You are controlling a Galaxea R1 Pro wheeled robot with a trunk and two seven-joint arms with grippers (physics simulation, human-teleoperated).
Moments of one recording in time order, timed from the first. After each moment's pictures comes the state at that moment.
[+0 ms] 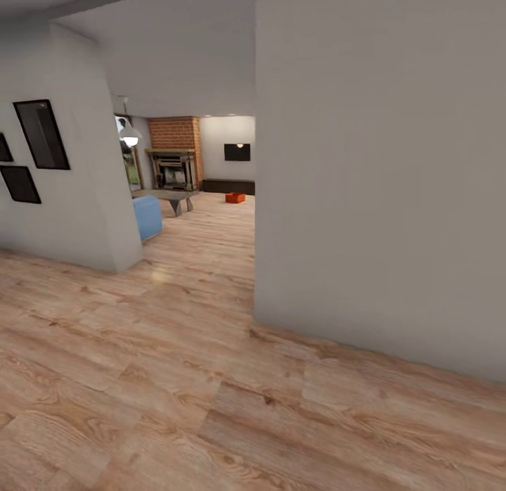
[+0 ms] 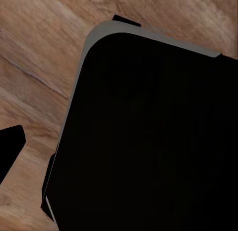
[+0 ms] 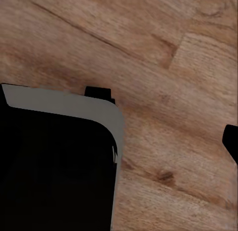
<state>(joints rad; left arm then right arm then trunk) 0.00 0.01 0.00 -0.04 0.33 -0.07 0.01 -0.10 -0.04 0.29 0.03 -0.16 -0.22 -0.04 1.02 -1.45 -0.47</state>
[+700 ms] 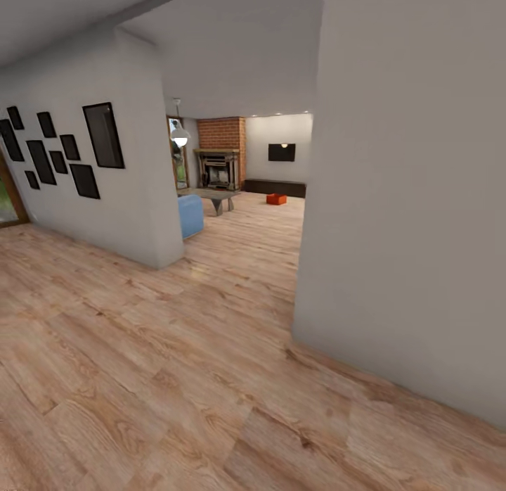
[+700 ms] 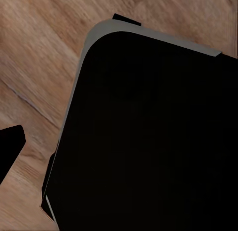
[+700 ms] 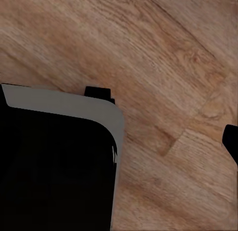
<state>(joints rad) 0.00 0.01 0.00 -0.04 0.33 -0.07 0.01 -0.10 -0.04 0.29 0.03 -0.16 -0.22 -0.04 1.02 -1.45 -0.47</state>
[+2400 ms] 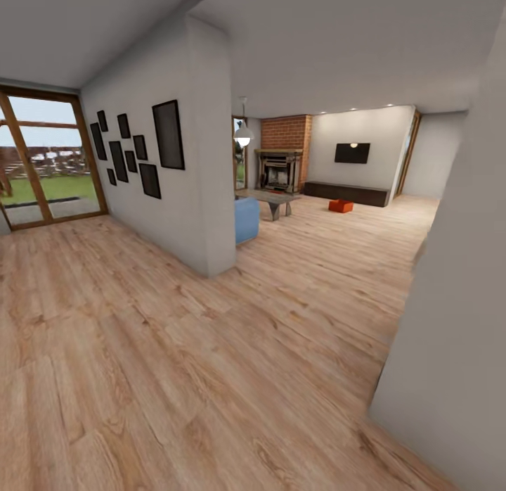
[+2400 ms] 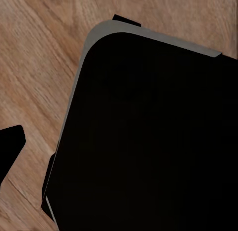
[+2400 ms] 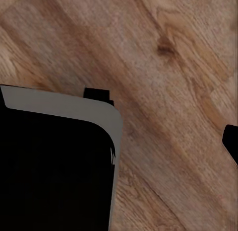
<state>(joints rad) 0.00 0.01 0.00 -0.04 0.33 -0.07 0.01 -0.10 -0.05 0.29 0.03 -0.16 -0.23 -0.04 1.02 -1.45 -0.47</state>
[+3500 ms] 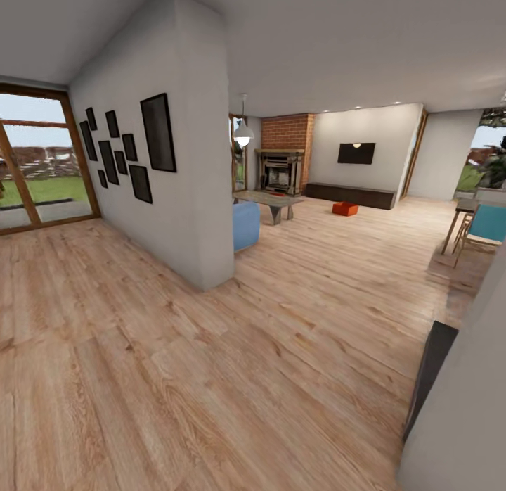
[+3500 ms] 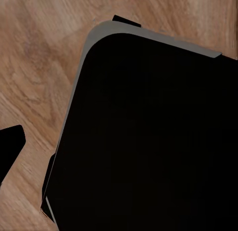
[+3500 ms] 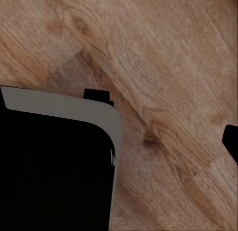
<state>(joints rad) 0.00 0.01 0.00 -0.04 0.33 -0.07 0.01 -0.10 -0.05 0.29 0.03 -0.16 -0.23 -0.04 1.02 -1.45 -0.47</state>
